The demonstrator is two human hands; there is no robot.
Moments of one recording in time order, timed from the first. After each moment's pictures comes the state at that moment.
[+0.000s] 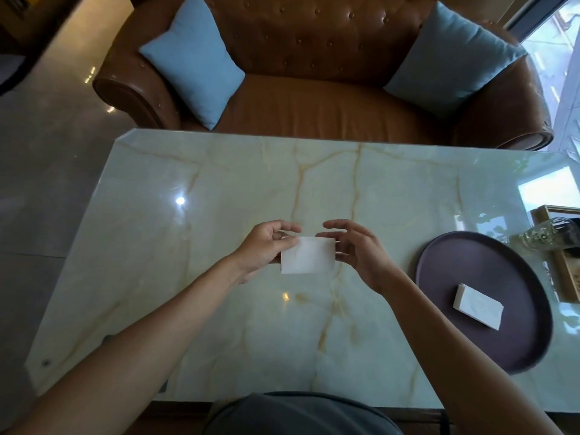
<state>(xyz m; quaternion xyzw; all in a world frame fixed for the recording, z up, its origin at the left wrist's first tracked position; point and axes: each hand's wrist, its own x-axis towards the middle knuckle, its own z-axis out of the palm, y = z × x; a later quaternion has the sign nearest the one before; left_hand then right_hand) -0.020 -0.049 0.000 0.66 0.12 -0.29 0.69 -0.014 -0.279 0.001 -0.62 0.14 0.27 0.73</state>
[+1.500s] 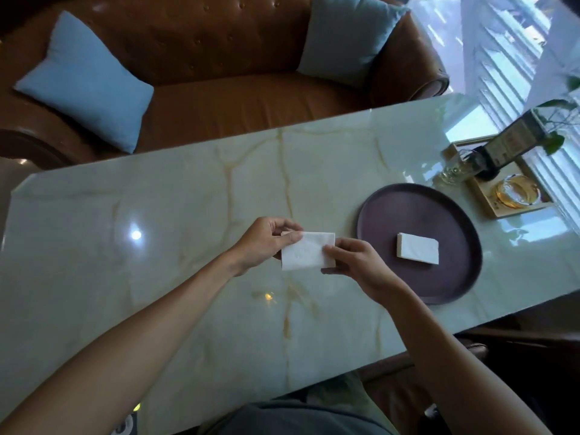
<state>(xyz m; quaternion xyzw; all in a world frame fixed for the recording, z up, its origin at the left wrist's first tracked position) -0.008 -0.175 -0.002 0.73 -0.05 -0.35 0.58 -0.100 -0.395 -0.021 -0.61 0.21 0.19 0.74</state>
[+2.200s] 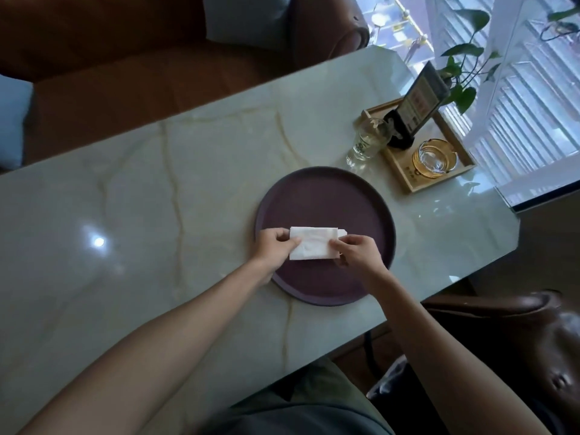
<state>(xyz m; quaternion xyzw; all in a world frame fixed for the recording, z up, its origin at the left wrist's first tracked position) -0.043 -0.472 -0.104 0.77 0.07 -0.34 0.53 -0.133 -0.649 -0.101 -0.66 0.43 0.10 0.60</state>
